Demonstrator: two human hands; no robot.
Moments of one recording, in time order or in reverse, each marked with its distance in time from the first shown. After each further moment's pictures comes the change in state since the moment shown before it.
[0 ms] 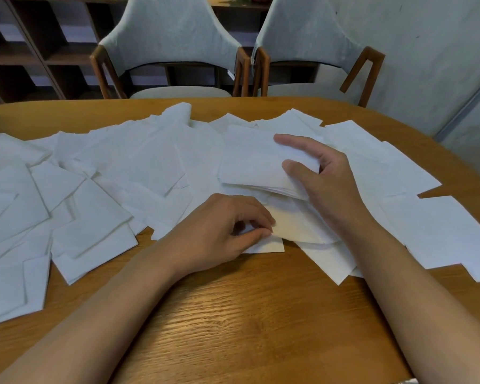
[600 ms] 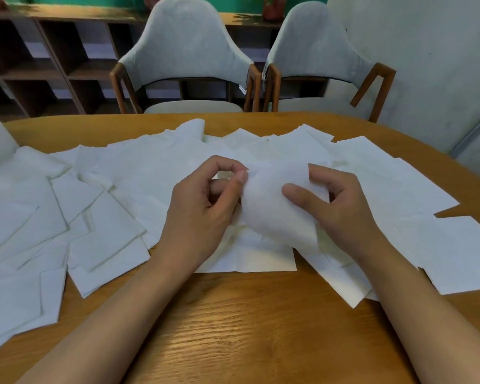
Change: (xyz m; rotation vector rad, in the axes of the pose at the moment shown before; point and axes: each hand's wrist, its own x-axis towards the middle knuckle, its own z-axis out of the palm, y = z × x) left_hand 0.001 0.013 -0.020 -0.317 0.639 -0.146; right_hand -0.008 -0.008 0.003 0.106 -0.142 -0.135
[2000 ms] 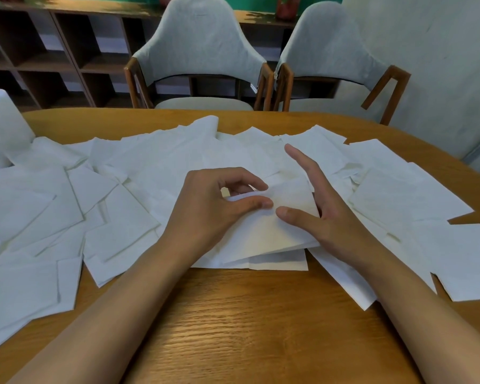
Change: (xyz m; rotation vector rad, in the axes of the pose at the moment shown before) left_hand 0.009 -0.006 -0.018 0.229 -0.092 -0.006; right_hand -0.001 0.004 0.019 -0.126 -0.200 0.068
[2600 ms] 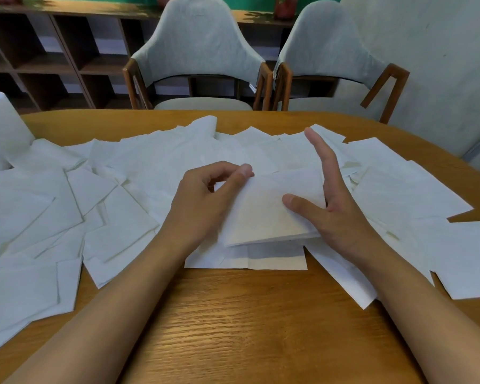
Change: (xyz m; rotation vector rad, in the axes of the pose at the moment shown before) left_hand 0.006 -0.008 0.003 -0.186 0.037 -0.233; right_hand 0.002 -0.002 -0.004 0.054 0.126 0.005
